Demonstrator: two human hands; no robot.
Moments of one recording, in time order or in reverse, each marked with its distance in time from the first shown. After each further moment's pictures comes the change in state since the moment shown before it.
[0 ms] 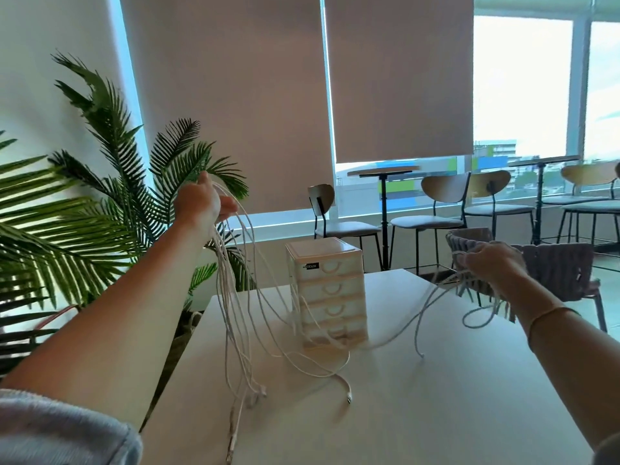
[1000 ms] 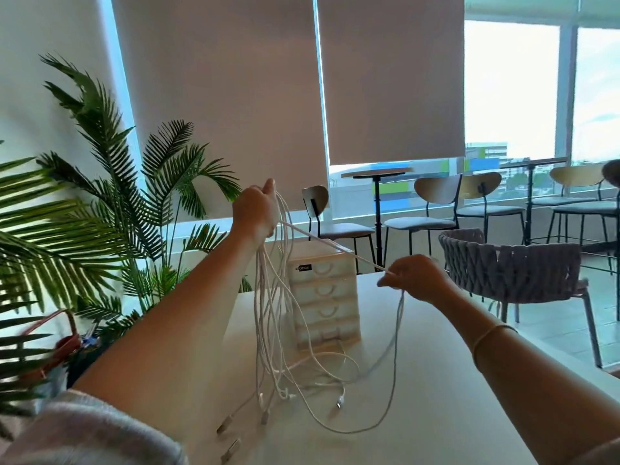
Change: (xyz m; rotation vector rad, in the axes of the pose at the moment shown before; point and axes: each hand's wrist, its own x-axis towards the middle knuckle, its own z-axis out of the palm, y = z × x) left_hand -0.056 0.001 0.061 0.461 -0.096 0.411; right_hand -0.060 -0.052 0.024 -0.015 -0.214 -0.565
